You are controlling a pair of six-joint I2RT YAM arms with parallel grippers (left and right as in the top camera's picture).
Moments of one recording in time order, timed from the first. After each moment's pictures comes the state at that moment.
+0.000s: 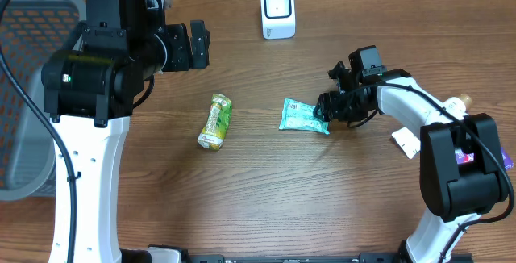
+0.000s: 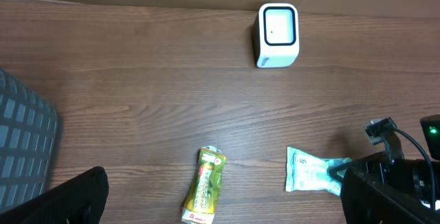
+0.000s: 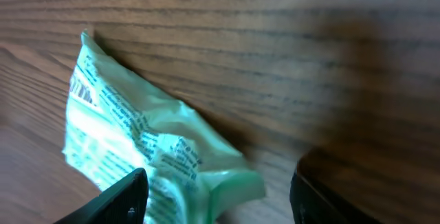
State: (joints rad) left arm -0.15 1.53 2.00 -1.26 0.02 -0.19; right arm 0.22 1.94 1.21 -0.60 -0.43 0.14
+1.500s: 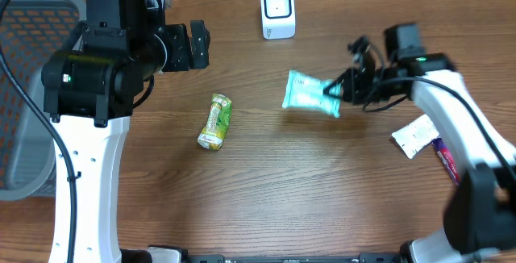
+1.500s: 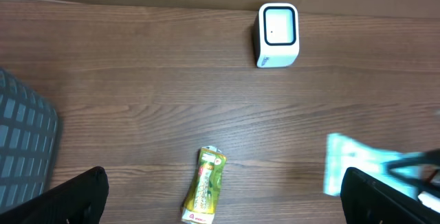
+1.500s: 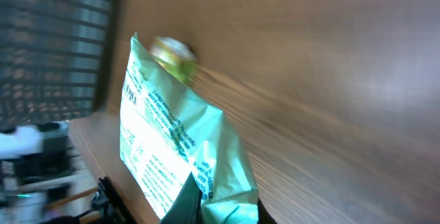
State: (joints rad) left arm -0.15 1.53 2.00 -1.26 0.02 -0.19; right arm 0.11 1.67 1.36 -0.81 -0.77 0.07
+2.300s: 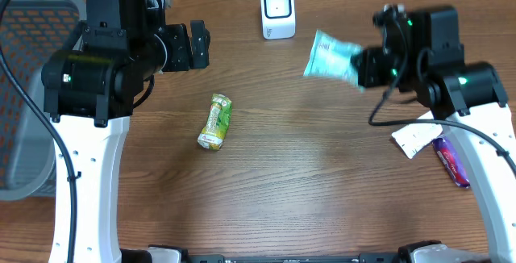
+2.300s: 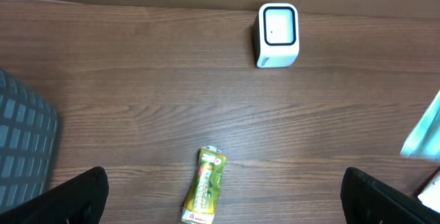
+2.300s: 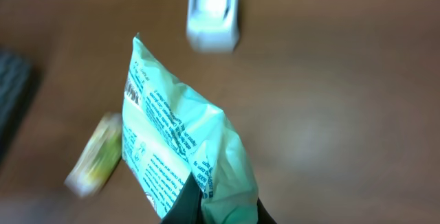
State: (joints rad) left arm -0.15 1.53 2.00 -1.26 0.02 -0.19; right arm 0.23 1.46 1.56 -0.87 -0.19 0.17
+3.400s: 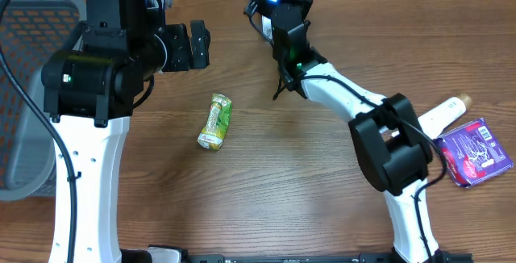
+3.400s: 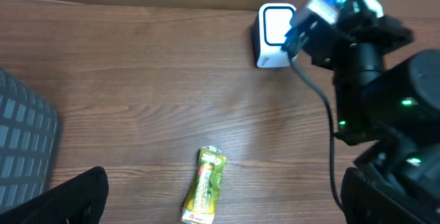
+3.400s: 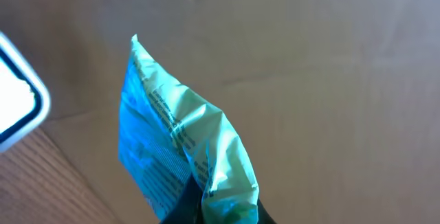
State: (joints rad) left arm -0.15 1.53 2.00 -1.26 0.02 -0.19; right arm 0.54 2.28 1.68 0.57 0.68 -1.34
